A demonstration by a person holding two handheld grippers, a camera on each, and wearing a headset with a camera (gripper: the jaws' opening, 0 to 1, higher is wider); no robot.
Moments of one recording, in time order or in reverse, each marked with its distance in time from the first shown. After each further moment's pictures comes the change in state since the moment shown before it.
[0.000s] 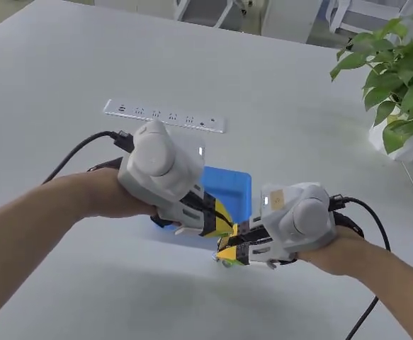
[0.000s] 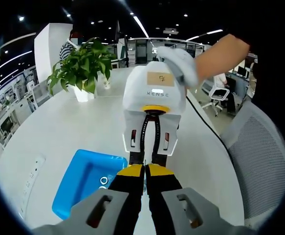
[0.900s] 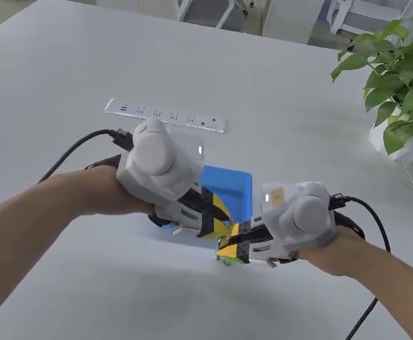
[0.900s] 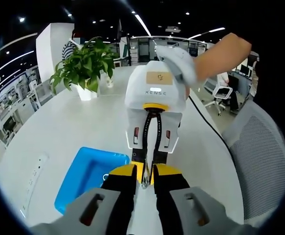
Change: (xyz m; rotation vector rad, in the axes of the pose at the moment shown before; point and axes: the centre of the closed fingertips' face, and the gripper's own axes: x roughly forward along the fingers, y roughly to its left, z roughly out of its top) left arm -0.005 0.000 -0.002 -0.005 0.013 0.029; right arm -0.001 -0.001 -0.001 0.039 0.004 -0.012
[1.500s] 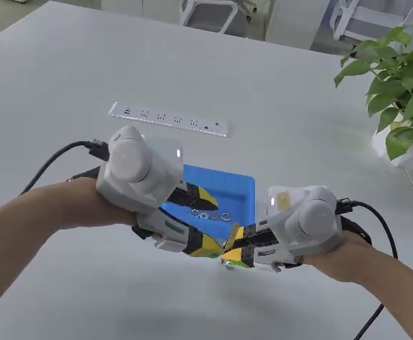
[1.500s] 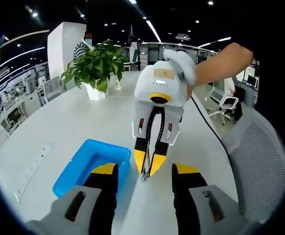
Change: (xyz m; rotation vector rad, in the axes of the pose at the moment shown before) left arm -0.021 -0.004 -0.011 -0.078 -0.059 0.056; right arm -0.008 0.003 0.005 -0.002 0.006 -0.009
